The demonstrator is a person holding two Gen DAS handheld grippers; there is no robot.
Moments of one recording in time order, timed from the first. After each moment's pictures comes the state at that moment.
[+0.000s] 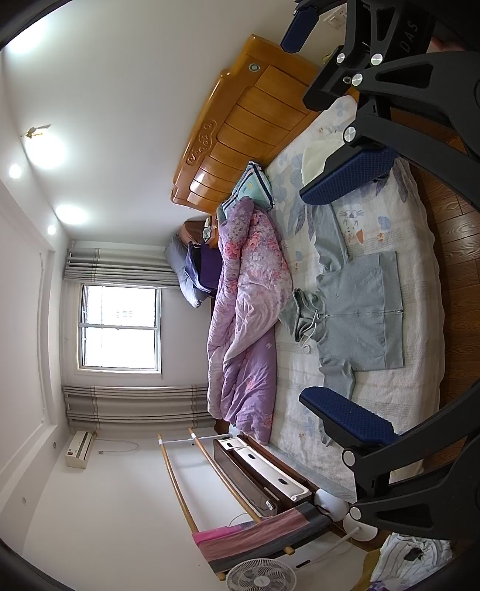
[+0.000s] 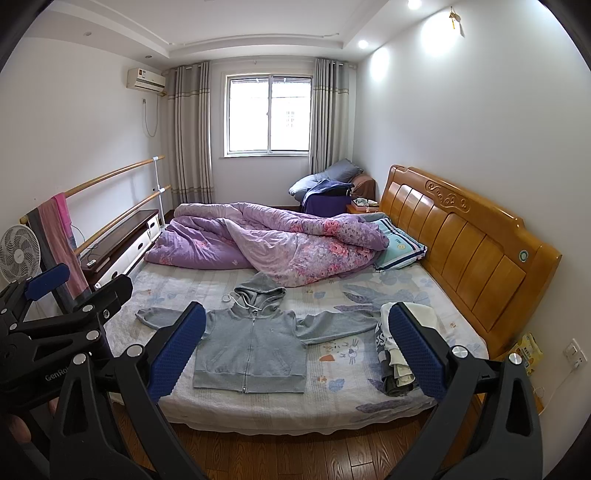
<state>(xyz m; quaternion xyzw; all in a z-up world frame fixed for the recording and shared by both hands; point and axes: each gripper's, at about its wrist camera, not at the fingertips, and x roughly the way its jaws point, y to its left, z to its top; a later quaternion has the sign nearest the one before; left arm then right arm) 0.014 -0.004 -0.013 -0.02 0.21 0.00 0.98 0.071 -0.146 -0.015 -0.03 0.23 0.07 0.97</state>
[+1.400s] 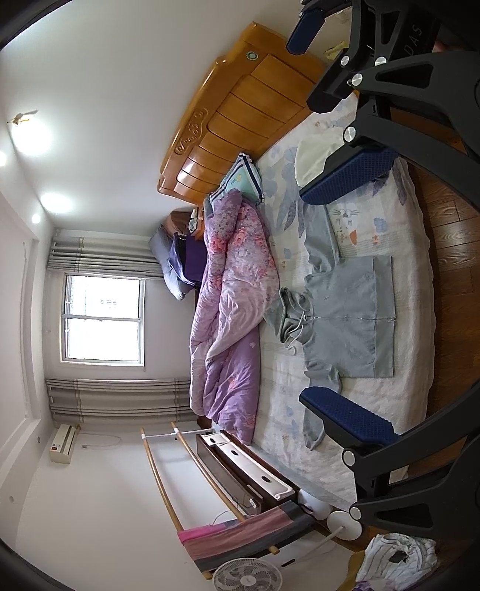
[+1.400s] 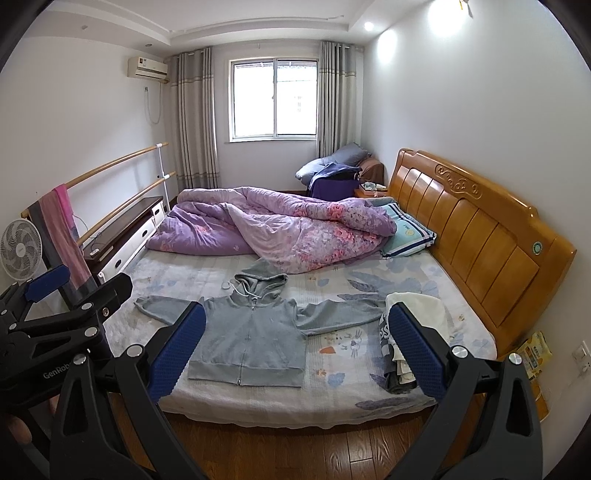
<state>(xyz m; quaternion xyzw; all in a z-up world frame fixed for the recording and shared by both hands) 0.050 -0.021 -0.031 -0.03 0.25 0.02 0.97 0.109 -0.165 -0.032 -0.03 0.27 0.08 0.96</state>
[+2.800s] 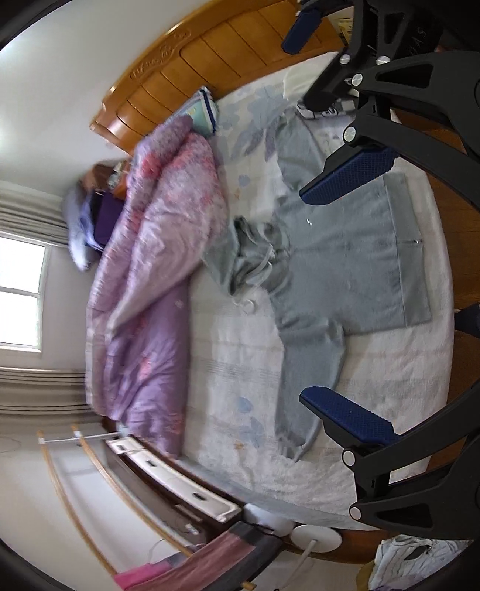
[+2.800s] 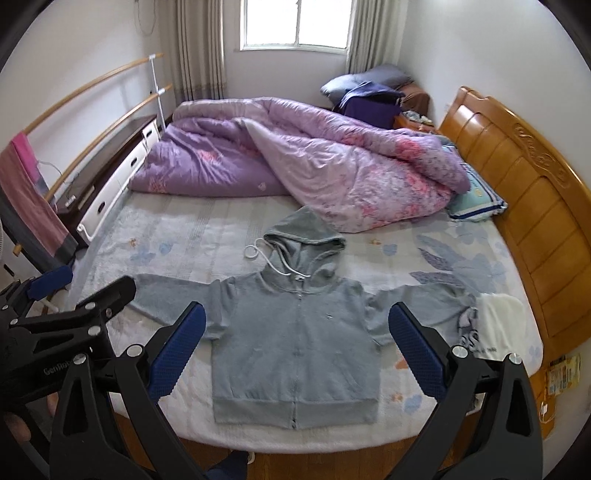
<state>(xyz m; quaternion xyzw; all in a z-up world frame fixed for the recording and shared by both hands) 0.487 0.294 -0.211 -0.09 0.46 0.02 0.88 0.496 0.115 -0.184 -0.07 0.45 0.08 0.89</state>
